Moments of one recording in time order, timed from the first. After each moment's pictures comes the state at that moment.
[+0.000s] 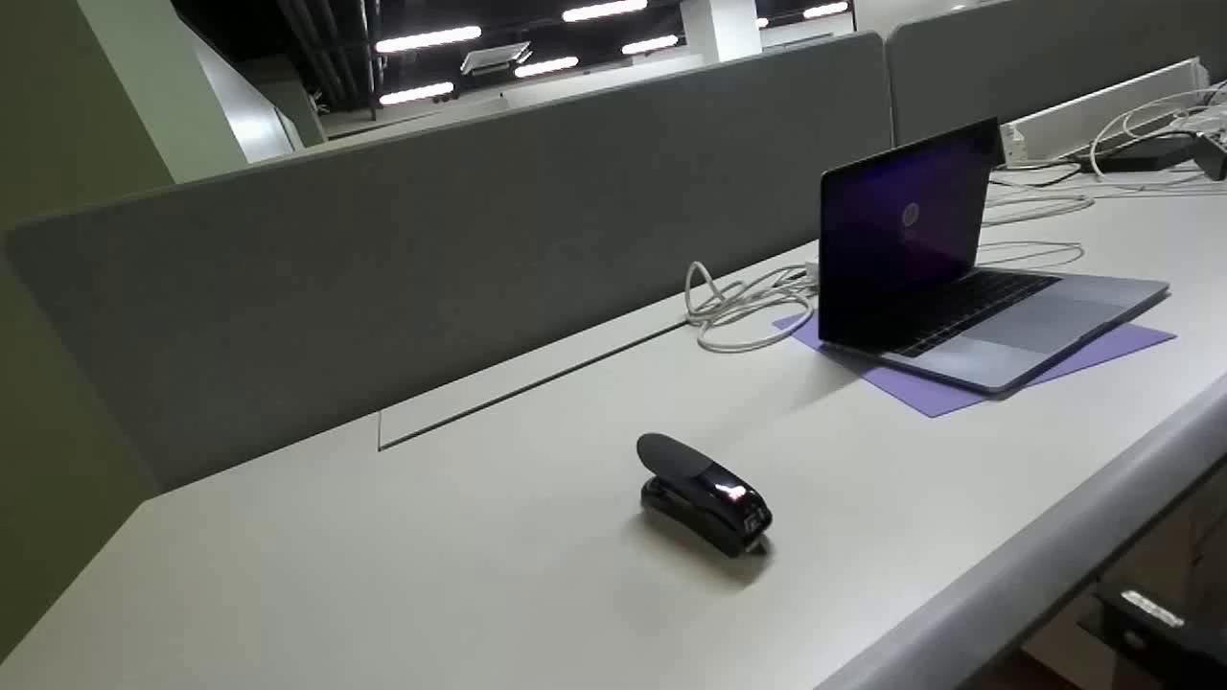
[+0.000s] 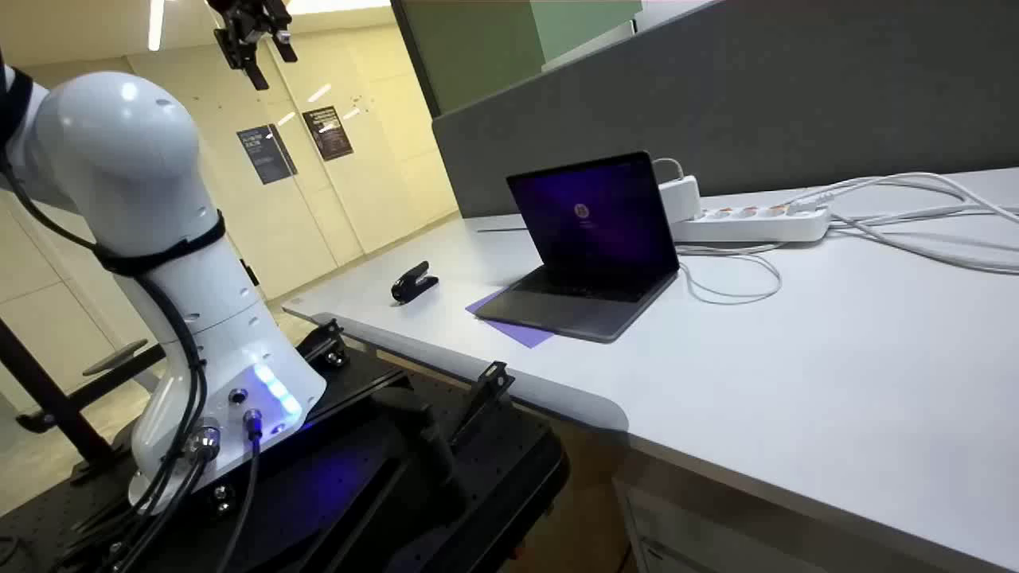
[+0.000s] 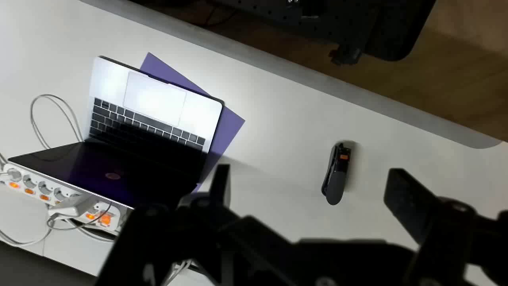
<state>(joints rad) 0.19 -0.82 0.27 -2.37 0.08 1.56 0.07</state>
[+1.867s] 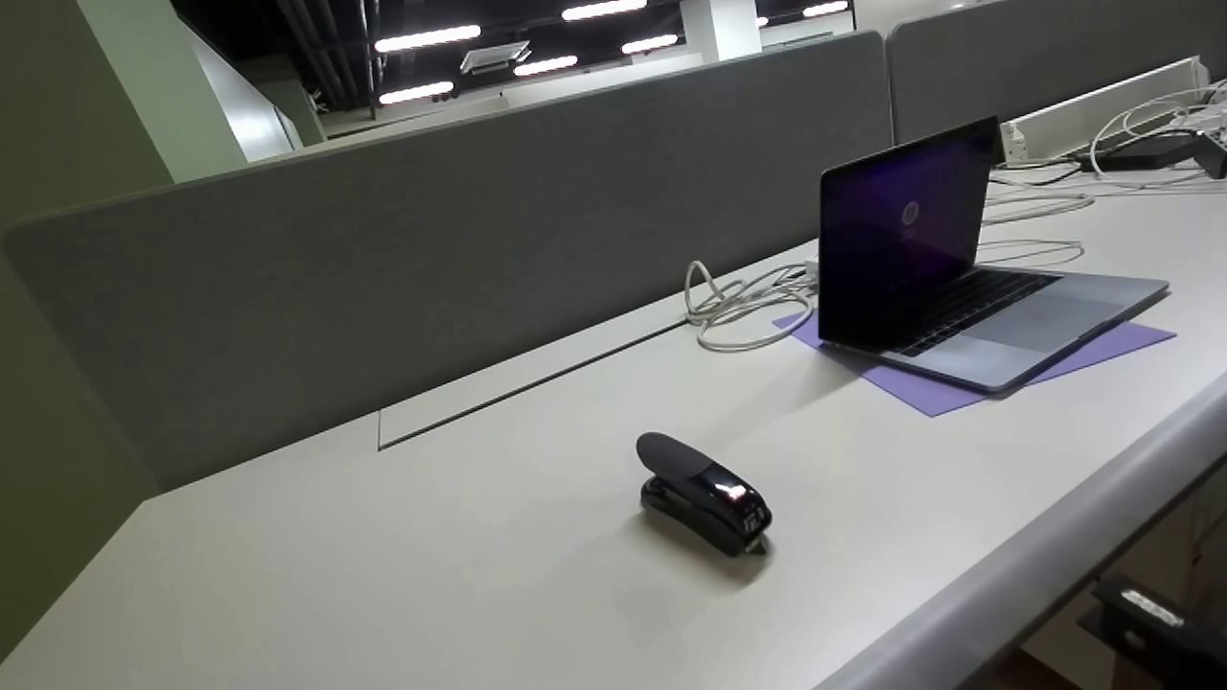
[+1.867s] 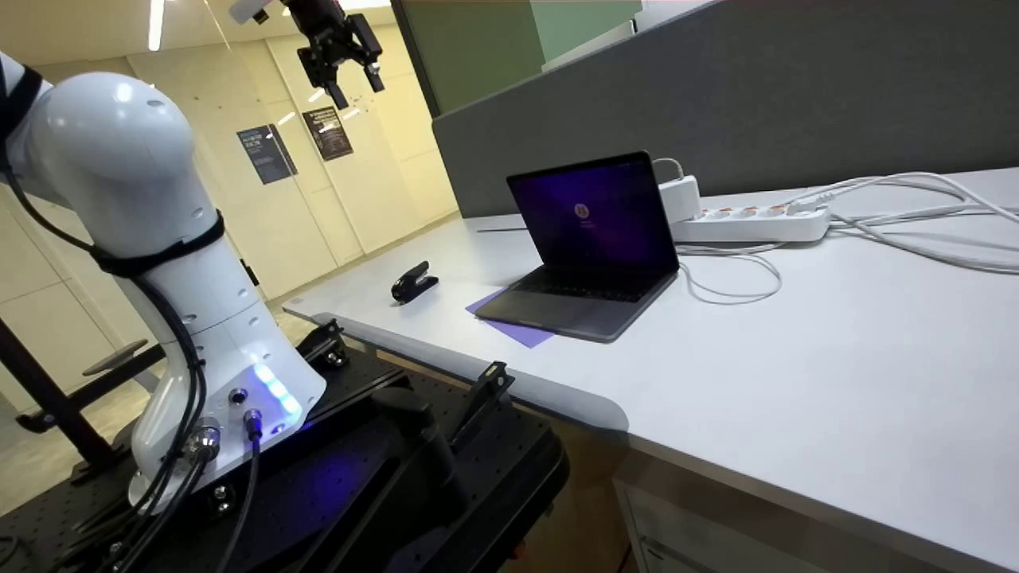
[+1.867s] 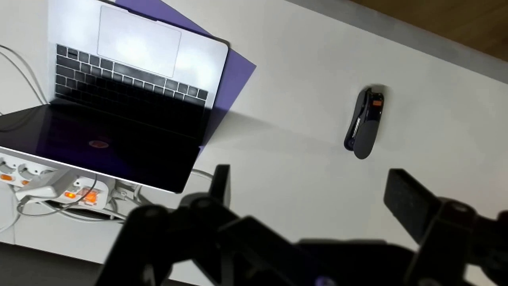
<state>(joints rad) 0.14 -0.74 0.08 -2.57 0.08 1.97 -0.12</state>
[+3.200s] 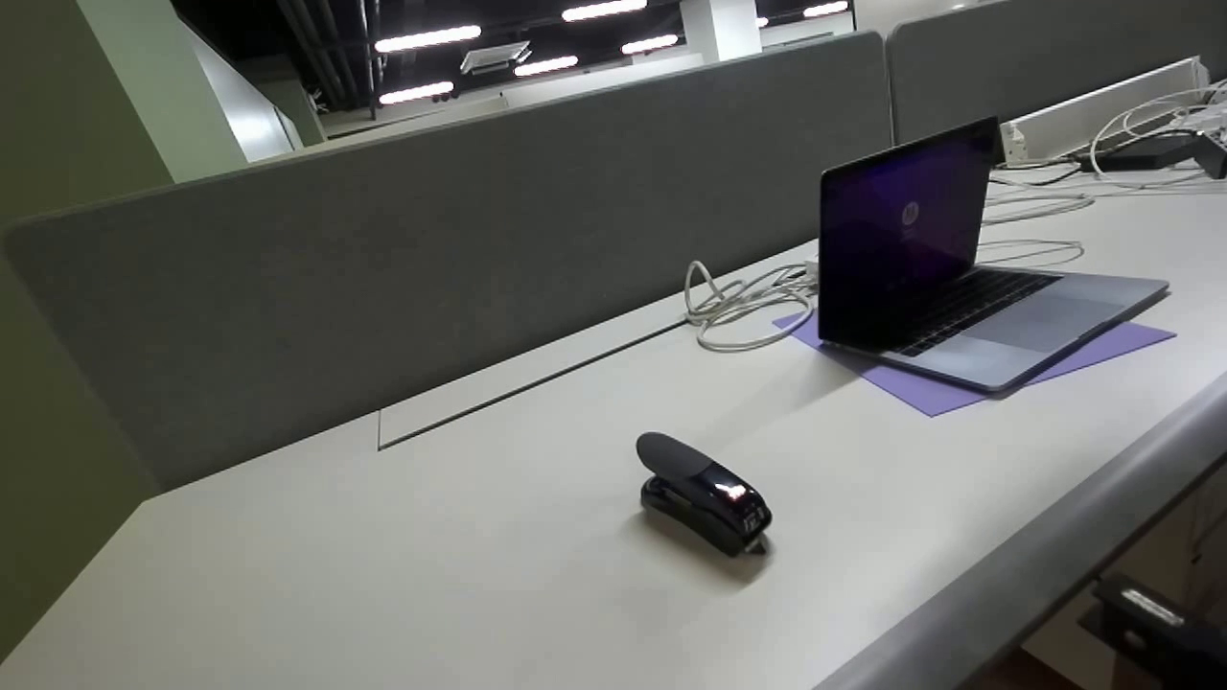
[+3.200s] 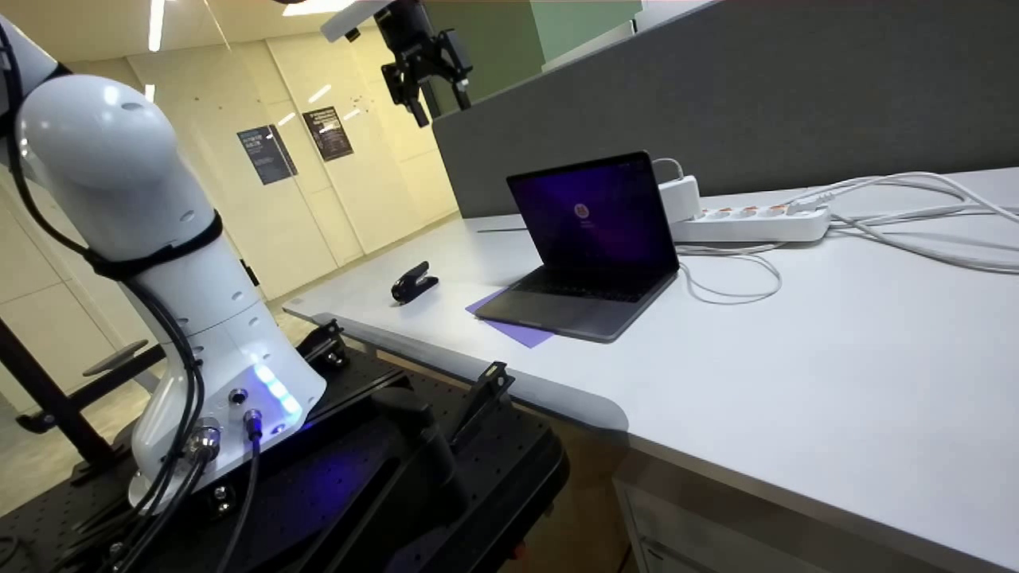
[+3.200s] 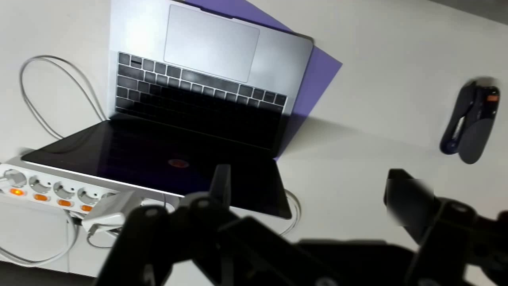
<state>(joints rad) -0.01 -0.51 -0.09 -2.59 -0.02 2.20 -0.32</state>
